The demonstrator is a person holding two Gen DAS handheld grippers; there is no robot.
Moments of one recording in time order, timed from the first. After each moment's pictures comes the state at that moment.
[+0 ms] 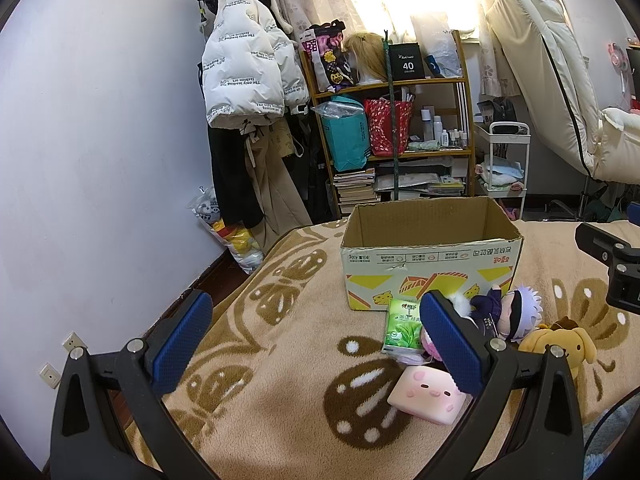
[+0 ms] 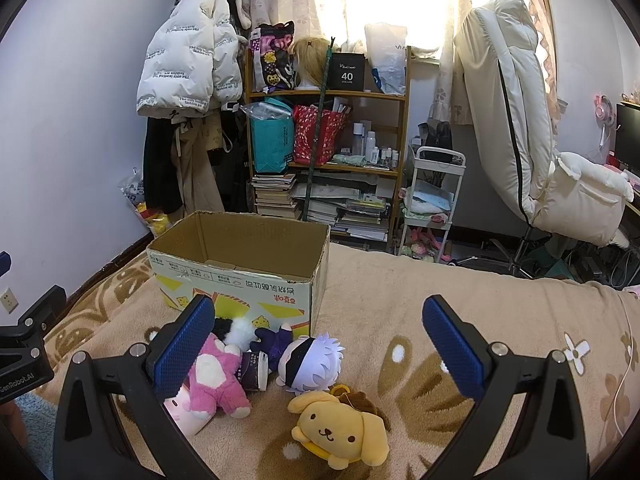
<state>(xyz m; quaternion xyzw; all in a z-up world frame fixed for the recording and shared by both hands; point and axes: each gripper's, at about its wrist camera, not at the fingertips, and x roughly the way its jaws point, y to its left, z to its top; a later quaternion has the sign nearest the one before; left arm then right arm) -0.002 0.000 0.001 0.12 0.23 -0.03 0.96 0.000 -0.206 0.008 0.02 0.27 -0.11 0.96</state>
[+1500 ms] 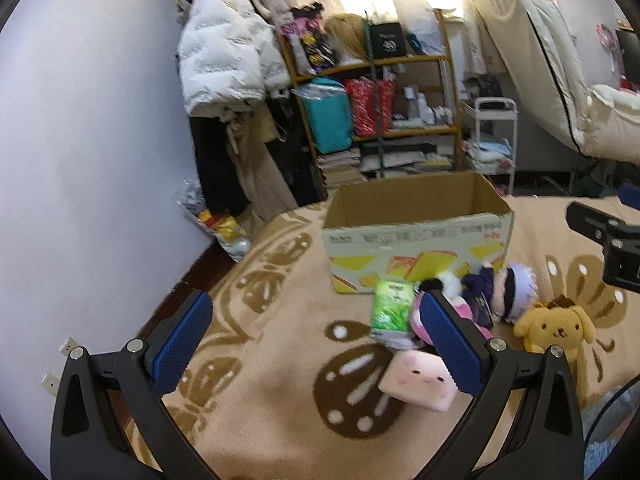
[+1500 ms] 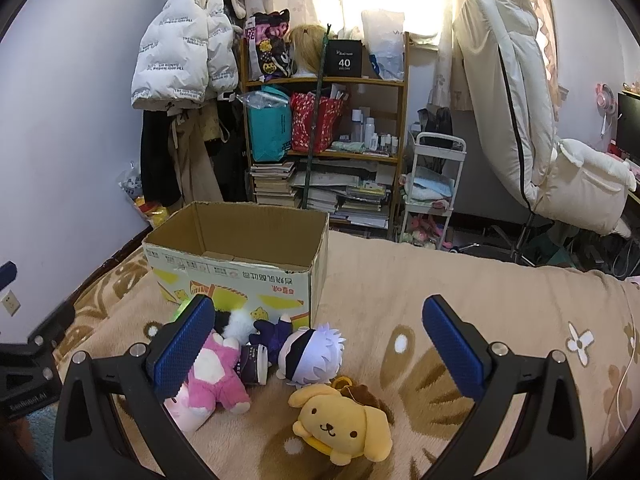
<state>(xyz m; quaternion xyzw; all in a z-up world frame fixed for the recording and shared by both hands) 0.007 -0.012 -0.017 0.14 0.27 -0.06 0.95 0.012 -0.210 -0.007 0.04 0.29 -0.11 0.95</state>
